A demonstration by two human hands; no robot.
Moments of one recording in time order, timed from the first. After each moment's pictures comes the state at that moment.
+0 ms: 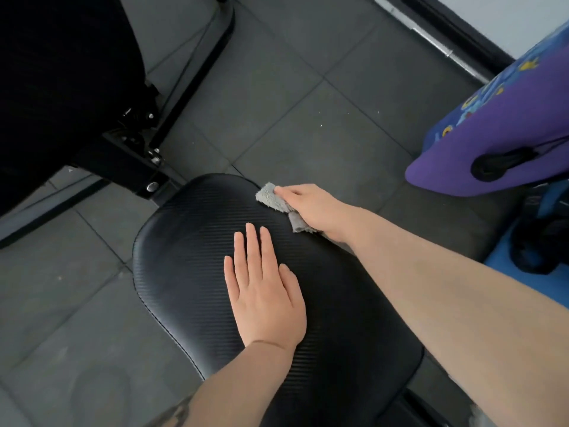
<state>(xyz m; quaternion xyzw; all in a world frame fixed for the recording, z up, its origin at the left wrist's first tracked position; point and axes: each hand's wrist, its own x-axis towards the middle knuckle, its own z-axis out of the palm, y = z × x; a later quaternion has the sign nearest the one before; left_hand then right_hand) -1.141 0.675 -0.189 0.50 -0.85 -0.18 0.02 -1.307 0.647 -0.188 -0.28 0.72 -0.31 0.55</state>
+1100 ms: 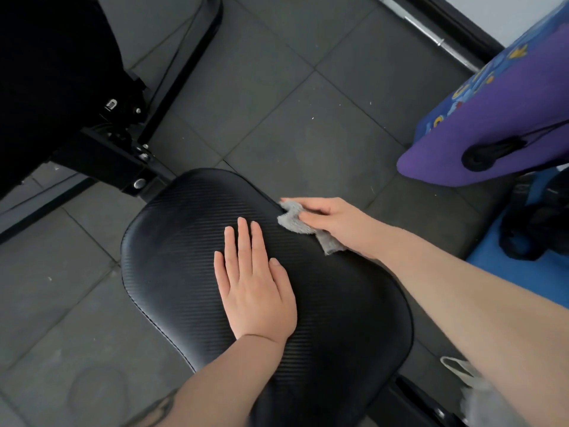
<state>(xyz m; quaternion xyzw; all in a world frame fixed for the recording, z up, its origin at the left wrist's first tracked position) -1.140 0.674 -0.188 0.49 -0.85 -0.20 0.03 -1.321 0.698 -0.190 -0.27 0.66 -0.37 0.60</state>
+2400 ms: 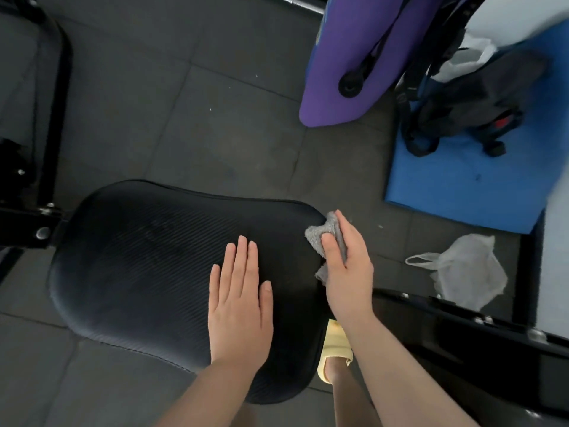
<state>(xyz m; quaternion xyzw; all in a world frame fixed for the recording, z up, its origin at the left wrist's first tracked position) -1.085 0.715 -0.171 0.18 -0.96 -0.22 -0.07 -1.179 0.839 -0.148 0.12 0.86 -0.49 0.13</state>
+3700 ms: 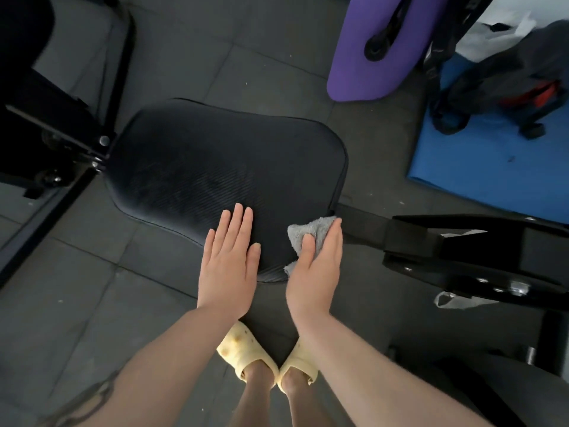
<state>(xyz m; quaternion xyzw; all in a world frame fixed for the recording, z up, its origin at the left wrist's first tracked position) -0.980 0.729 -0.159 0.20 -0.95 -0.23 -0.09 -1.021 0.837 -0.155 0.14 0.86 -0.49 0.10</state>
